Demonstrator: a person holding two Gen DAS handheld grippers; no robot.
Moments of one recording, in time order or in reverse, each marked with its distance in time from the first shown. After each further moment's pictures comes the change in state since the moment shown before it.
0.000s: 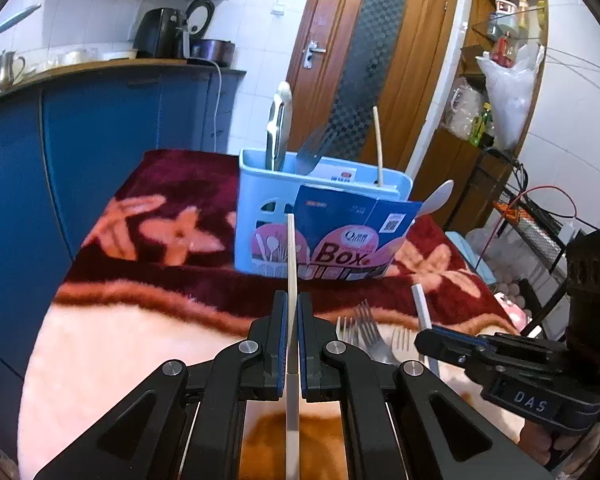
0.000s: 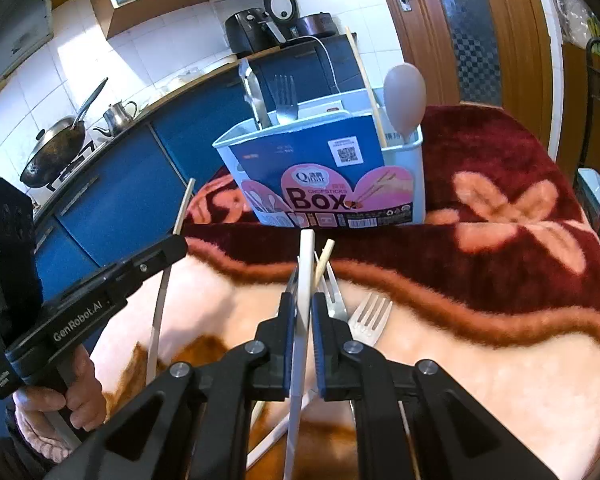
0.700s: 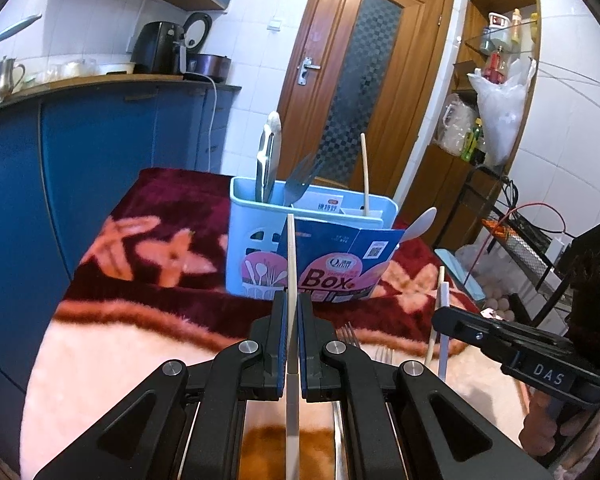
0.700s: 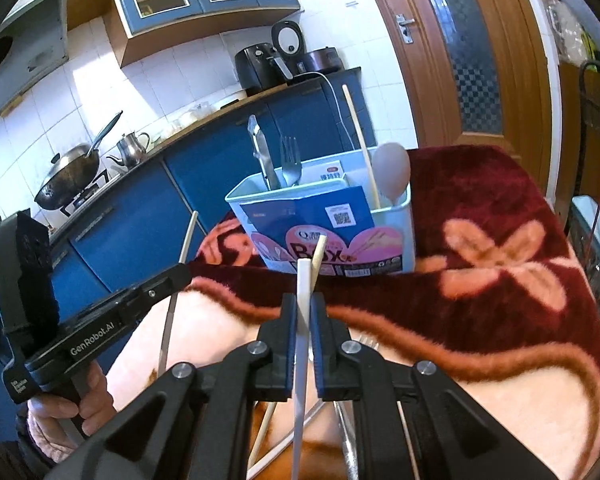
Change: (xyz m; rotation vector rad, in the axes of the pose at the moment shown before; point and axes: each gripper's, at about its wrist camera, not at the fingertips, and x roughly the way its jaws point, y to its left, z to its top) left arm -0.012 -0.005 0.011 -0.006 -0.054 -0.025; right arm -0.029 -0.007 0.019 -0.010 -0.125 0.027
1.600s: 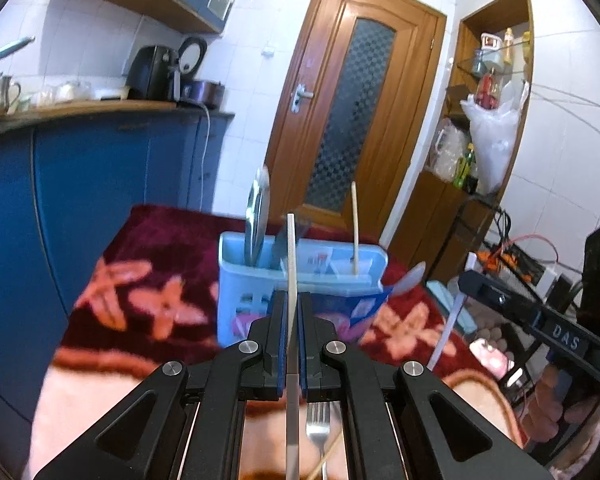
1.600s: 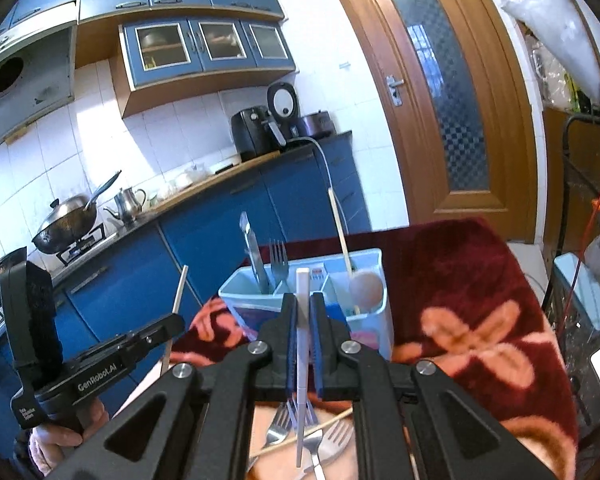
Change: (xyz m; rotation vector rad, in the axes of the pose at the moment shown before) left arm -0.003 -0.004 0.040 0.007 -0.109 -0.029; right arm -0.033 -0.007 0.047 -0.013 -0.244 -0.034
